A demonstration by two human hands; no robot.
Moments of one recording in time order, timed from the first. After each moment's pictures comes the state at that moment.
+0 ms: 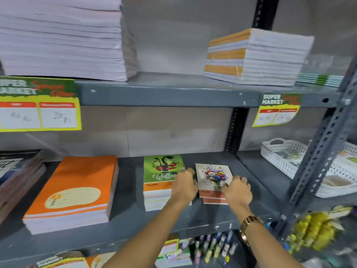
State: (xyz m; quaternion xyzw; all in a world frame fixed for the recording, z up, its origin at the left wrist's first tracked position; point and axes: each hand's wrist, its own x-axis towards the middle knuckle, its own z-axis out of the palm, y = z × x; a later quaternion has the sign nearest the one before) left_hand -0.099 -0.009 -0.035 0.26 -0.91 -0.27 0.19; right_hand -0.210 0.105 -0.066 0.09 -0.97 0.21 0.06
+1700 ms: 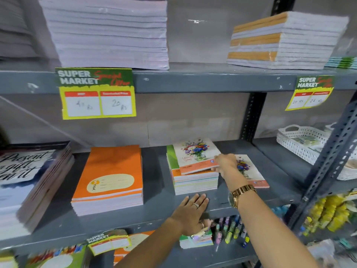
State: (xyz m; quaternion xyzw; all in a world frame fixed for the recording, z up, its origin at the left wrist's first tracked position) left_hand 0.005 -0.043 -0.128 0.01 -0.99 -0.07 -0.10; right_hand -0.150 0.015 -0.026 0.01 -0.76 0.63 -0.17
